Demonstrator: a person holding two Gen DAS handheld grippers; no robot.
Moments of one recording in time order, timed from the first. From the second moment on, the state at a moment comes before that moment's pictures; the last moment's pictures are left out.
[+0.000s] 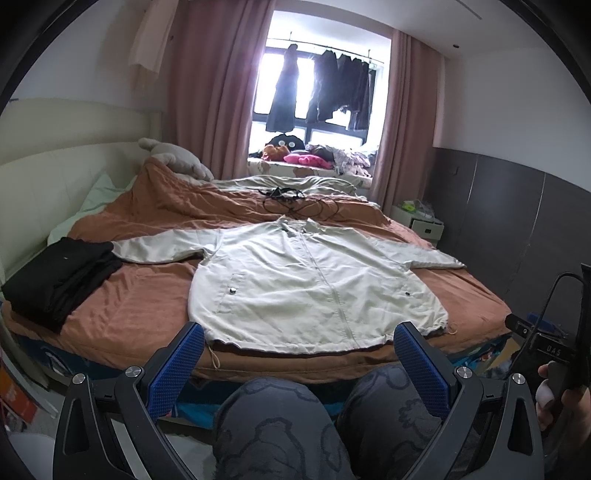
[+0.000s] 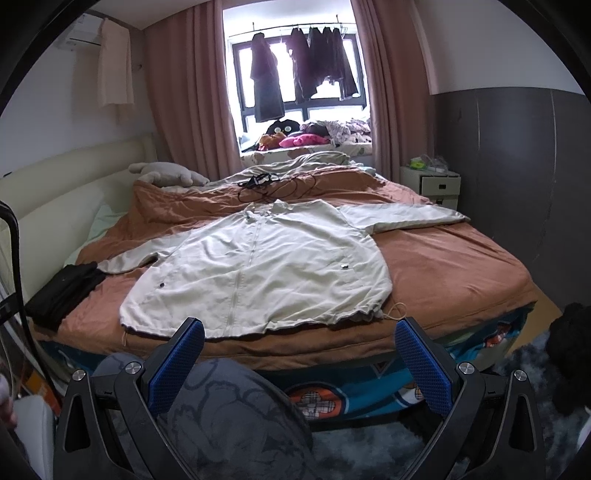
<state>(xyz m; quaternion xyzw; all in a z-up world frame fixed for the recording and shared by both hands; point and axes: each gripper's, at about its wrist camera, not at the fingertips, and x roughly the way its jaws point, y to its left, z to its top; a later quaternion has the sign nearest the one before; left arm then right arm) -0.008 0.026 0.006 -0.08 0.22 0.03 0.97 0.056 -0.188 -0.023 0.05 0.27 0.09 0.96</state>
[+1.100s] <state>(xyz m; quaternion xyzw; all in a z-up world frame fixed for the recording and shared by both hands) 0.145 0.137 -0.034 -0.13 0.29 0.11 0.94 0.247 -0.053 -0.047 0.05 0.31 0.18 0.93</state>
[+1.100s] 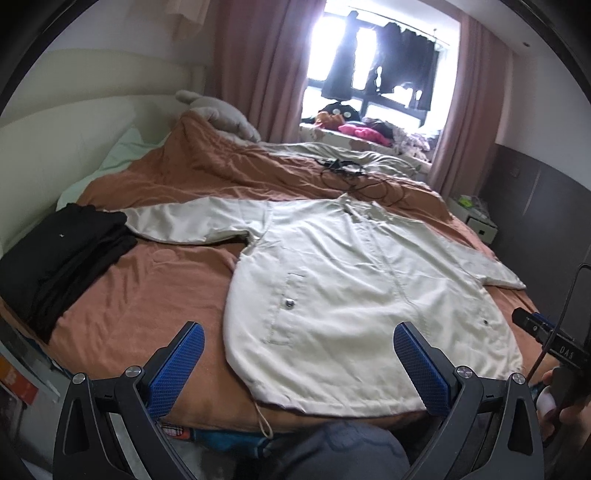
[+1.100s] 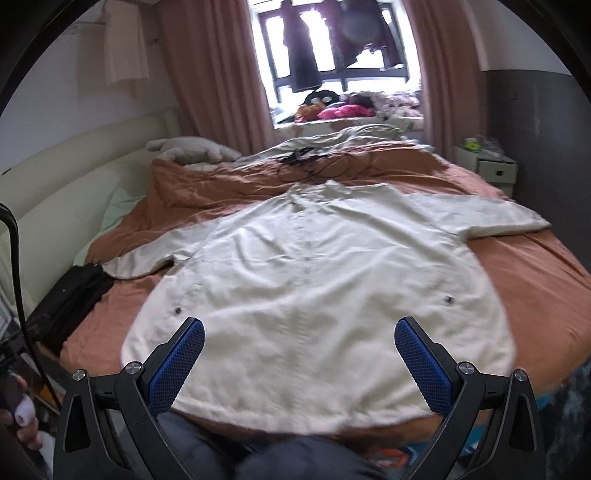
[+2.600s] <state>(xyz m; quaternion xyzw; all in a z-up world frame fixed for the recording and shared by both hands) 0.332 0.421 -0.107 -0.27 0.33 0.27 0.86 0.511 0.212 -0.102 0.11 0.41 0.31 0.85</state>
